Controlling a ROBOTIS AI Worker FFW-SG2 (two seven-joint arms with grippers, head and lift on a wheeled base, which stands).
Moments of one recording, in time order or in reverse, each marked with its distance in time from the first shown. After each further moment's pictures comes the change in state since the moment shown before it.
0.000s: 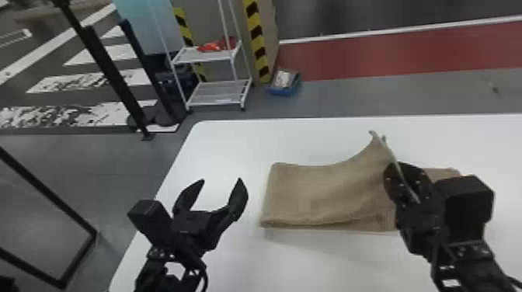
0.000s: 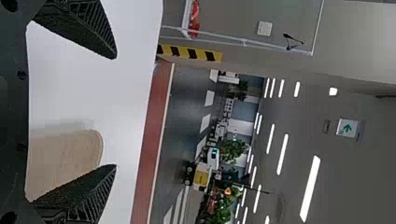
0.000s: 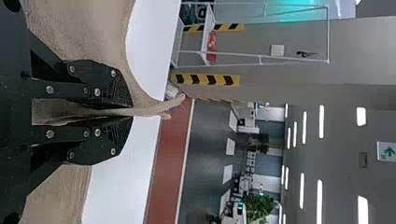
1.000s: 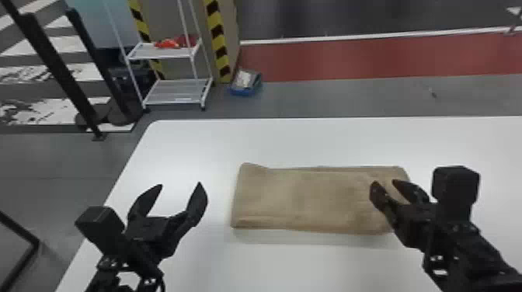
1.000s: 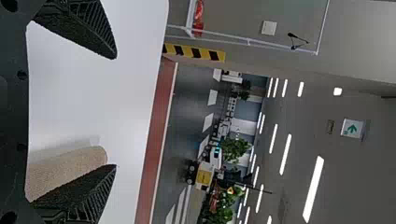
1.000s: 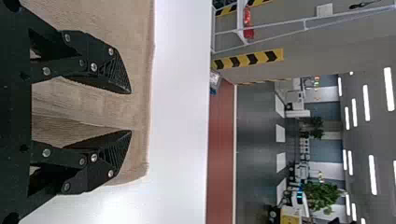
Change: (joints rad) left arm -0.006 0.000 -0.004 0.025 0.000 -0.001 -0.008; right arm -0.078 0.009 -0.234 0.092 -0.151 0.210 0.155
